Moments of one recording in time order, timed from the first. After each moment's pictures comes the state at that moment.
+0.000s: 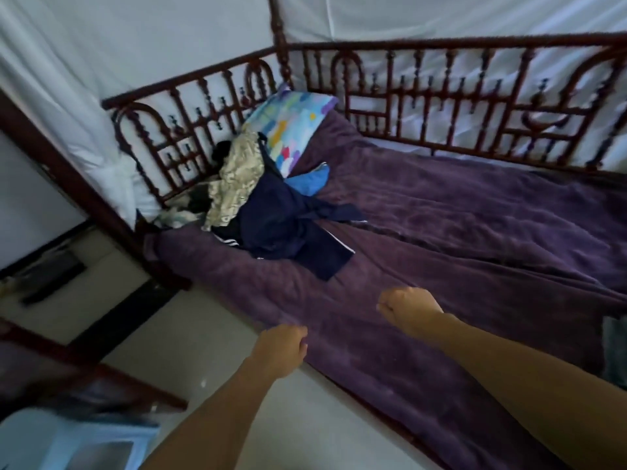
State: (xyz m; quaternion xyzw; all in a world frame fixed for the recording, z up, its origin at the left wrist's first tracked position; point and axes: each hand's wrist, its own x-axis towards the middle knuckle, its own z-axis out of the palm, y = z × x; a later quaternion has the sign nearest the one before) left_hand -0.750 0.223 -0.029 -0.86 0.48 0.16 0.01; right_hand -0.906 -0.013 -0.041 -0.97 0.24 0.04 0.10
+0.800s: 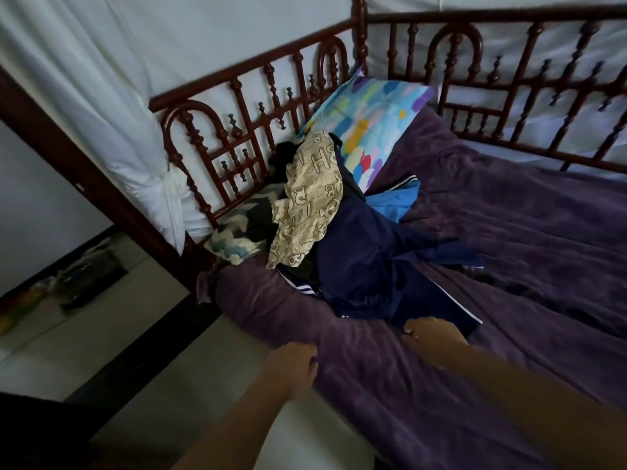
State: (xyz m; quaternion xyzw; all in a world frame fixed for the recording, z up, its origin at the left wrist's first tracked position) left_hand -0.357 0.220 -0.055 -0.88 0.41 0.23 -0.02; right_hand -0.509 -0.043 -0.127 -0.95 0.23 0.15 0.15
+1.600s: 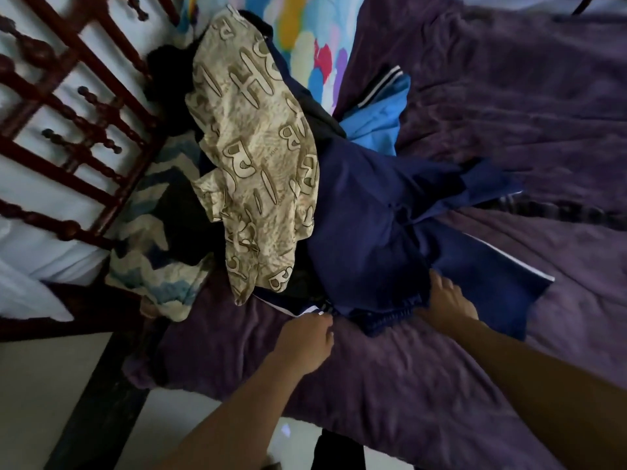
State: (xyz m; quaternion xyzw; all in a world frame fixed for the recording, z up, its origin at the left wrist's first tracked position) left_hand -0.101 0.077 -0.220 -0.76 0.56 0.33 0.02; right_hand -0.324 -0.090 -0.273 -0.72 0.58 0.25 0.29
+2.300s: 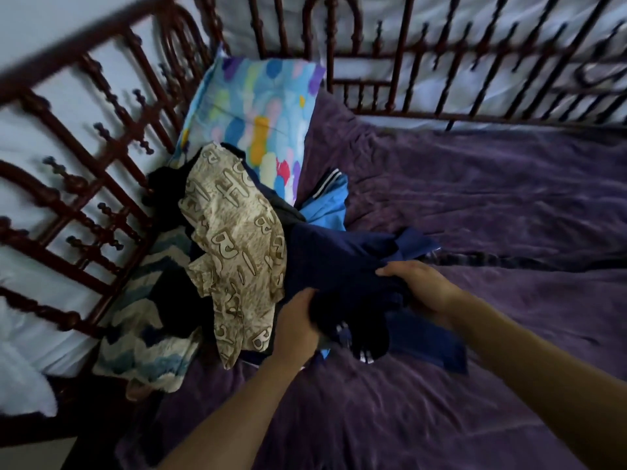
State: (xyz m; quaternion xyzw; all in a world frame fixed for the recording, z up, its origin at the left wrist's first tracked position) left_hand -0.111 0.021 -0.086 -0.75 0.52 0.25 -0.33; right_hand -0.295 -0.092 -0.014 -0.42 0.50 -0.18 0.74
